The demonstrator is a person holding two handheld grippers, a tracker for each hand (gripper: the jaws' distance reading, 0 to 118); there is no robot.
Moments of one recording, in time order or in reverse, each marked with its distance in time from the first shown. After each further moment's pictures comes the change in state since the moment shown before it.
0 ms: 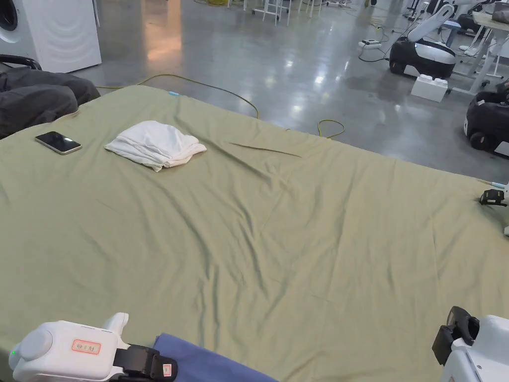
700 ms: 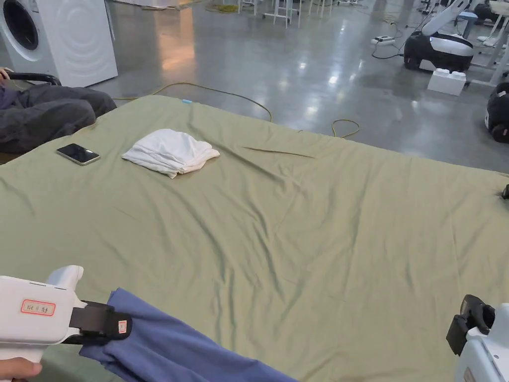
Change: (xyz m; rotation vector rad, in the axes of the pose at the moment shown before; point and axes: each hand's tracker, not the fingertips) left arm 0.088 0.010 0.109 0.169 0.361 -0.122; right arm 0.001 0.005 -0.004 0.022 0.043 -0.017
